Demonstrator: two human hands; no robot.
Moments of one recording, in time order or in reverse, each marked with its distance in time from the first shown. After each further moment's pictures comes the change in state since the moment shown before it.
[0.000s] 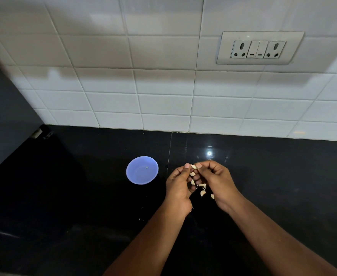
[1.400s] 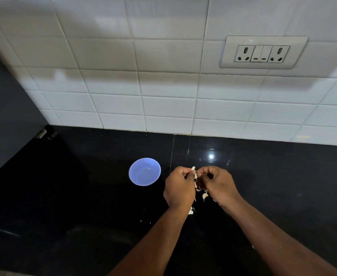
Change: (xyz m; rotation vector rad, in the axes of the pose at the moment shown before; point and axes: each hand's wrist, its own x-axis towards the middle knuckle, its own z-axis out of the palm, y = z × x) left_hand -0.008 0.010 -0.008 0.904 0.216 0.404; right_hand 0.002 -0.001 -0.002 -0.485 0.041 -0.029
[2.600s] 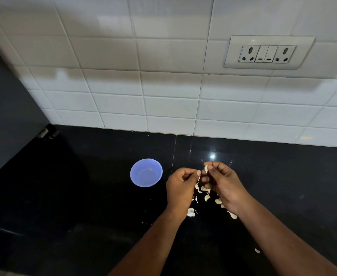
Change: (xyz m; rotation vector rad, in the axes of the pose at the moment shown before) left_hand 0.001 -0.005 -0.006 -0.395 -0.158 0.063; right_hand 0.009 -0.002 -0.007 0.593 -0.074 0.169
